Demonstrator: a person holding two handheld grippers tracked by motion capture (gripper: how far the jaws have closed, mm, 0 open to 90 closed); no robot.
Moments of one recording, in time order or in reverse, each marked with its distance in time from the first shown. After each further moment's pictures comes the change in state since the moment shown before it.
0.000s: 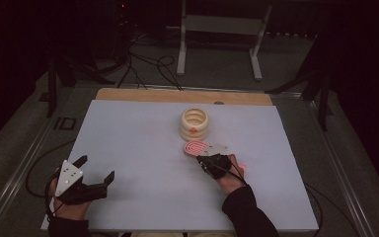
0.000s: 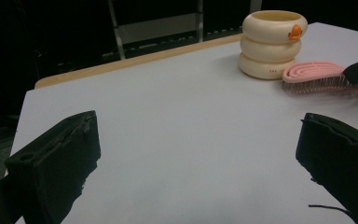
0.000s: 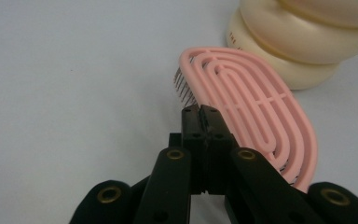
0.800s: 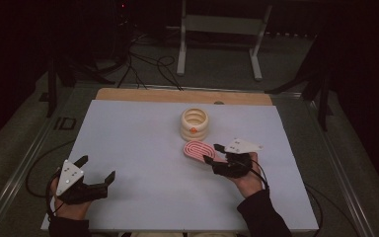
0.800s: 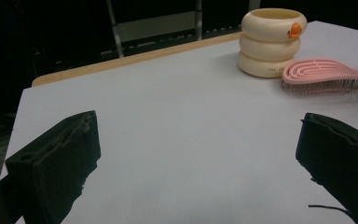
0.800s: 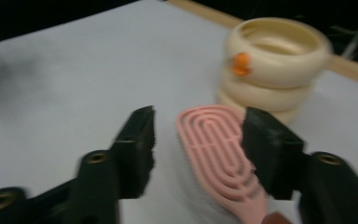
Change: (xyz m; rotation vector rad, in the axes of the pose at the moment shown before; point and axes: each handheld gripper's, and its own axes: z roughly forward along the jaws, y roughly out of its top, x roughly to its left) left arm 0.000 0.000 0.002 0.006 -0.006 -0.003; right arm -0.025 -0.001 -0.068 -0.257 0.077 0.113
